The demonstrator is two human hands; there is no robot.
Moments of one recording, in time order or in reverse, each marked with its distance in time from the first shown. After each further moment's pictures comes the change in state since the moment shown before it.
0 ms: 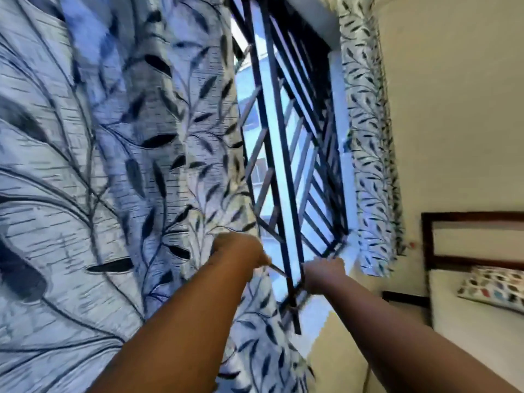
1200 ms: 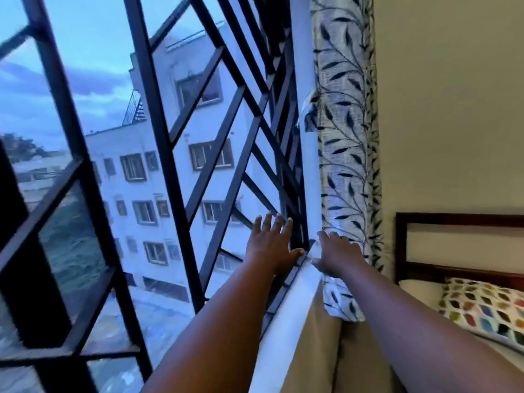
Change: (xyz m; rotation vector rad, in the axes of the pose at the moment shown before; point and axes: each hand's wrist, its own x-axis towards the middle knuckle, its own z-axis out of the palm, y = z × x) left_hand 0.455 0.327 0.004 -0.003 0.566 0.541; right_hand 0.406 0.294 0.096 0.133 0.129 0.193
